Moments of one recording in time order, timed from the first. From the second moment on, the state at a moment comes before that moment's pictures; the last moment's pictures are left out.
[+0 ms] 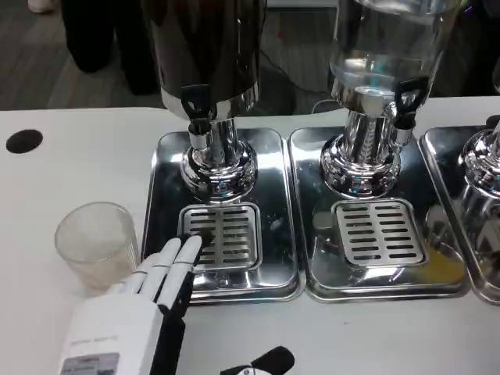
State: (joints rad) left arm 0.85 0.18 -0.22 -0.70 1.11 -0.13 0.20; right arm 0.52 -0.43 -0.37 -0.12 -0.23 -0.61 0.09
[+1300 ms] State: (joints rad) left arm 0.58 0.15 0.10 -0.79 1.07 0.21 -0.19; right arm 0.54 -0.41 -0.35 -0.04 -0.23 -0.66 0.09
